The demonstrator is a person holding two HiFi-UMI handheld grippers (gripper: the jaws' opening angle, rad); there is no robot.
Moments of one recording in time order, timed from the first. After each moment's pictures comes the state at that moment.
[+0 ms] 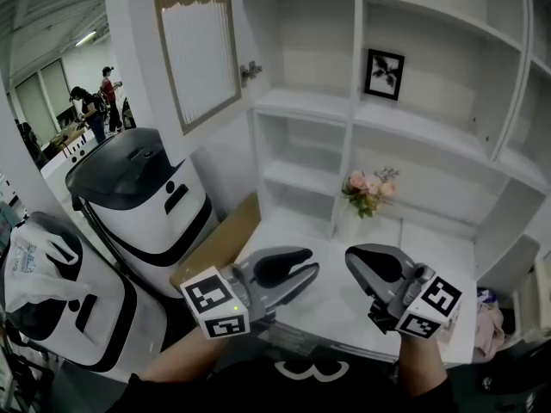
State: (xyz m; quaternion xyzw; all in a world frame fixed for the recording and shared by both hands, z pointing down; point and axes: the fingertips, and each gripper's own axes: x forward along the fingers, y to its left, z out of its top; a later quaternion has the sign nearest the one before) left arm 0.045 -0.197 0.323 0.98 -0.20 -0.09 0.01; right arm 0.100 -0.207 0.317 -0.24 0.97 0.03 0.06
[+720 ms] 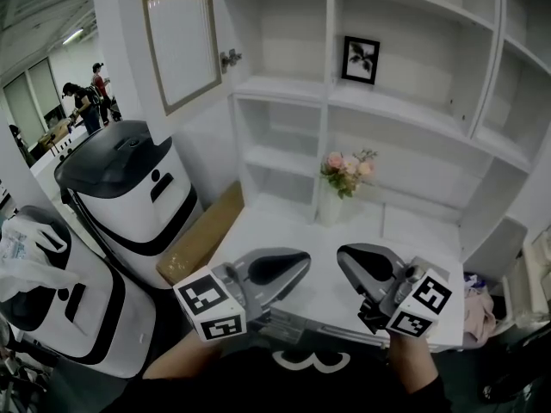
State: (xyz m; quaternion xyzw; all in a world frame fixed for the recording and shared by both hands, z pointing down) left arm 0.079 -0.150 0.340 0.97 -0.21 -0.08 0.02; right arm 0.133 -0.161 0.343 -0.26 0.96 0.00 0.08
